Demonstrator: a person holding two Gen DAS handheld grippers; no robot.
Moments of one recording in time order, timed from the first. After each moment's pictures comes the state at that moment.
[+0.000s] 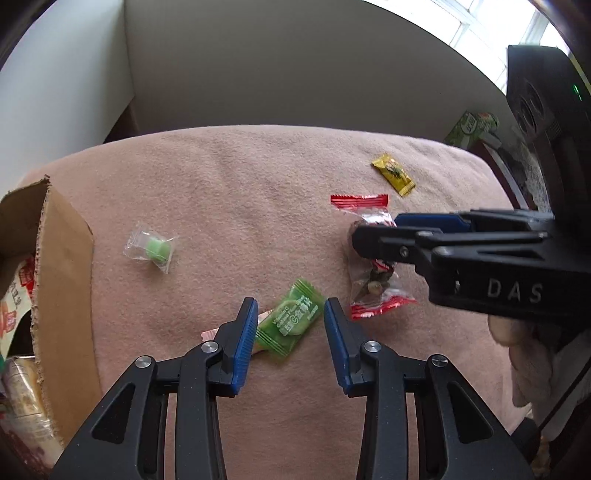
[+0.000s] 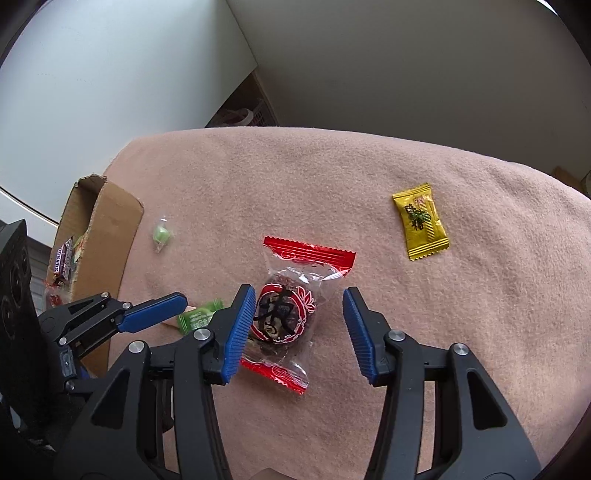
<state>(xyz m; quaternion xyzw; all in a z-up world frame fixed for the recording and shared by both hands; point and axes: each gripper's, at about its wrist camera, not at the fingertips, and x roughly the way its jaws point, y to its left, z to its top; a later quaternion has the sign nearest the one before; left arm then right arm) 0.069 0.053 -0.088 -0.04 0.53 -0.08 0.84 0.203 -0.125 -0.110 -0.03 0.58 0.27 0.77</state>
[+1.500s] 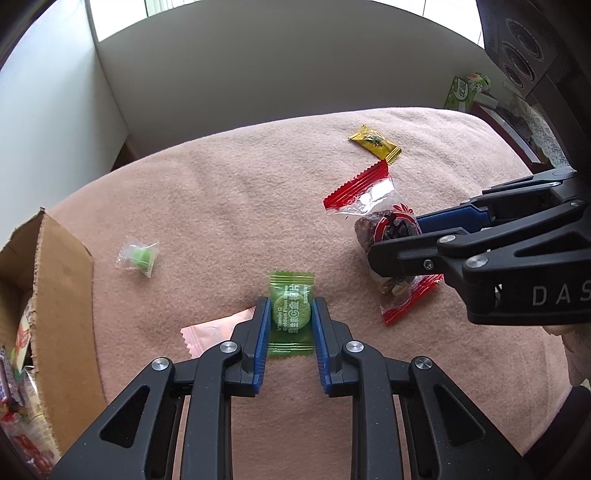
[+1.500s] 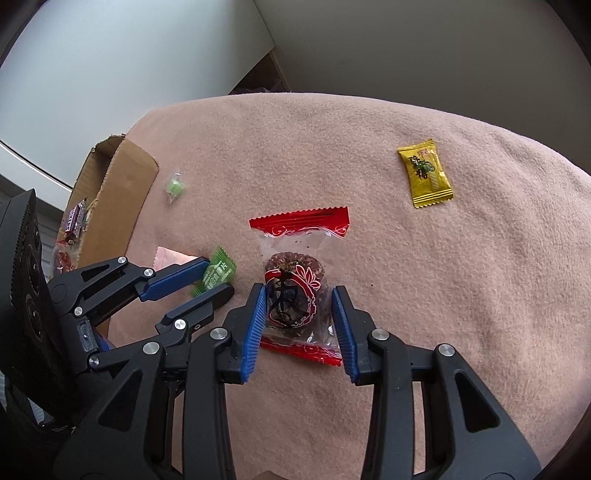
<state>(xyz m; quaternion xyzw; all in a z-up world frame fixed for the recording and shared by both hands) 0.073 0.001 -0.103 0.05 0.50 -0.07 0.86 0.171 -0.132 -0.122 -0.05 0.59 0.31 0.75</state>
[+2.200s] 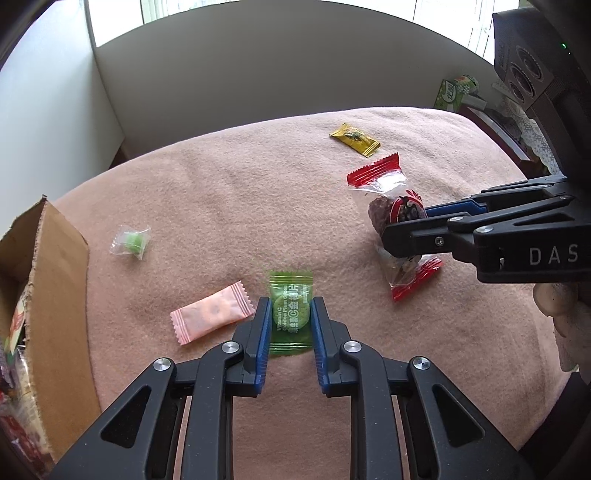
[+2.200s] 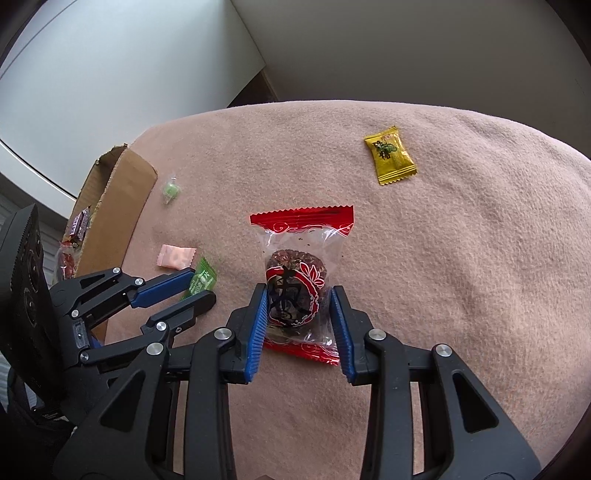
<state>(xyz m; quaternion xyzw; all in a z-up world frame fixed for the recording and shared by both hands) 0.048 -0.003 -0.101 0.04 0.49 -0.09 0.87 0.155 -0.160 -0.125 0.00 0.56 0.30 0.77</state>
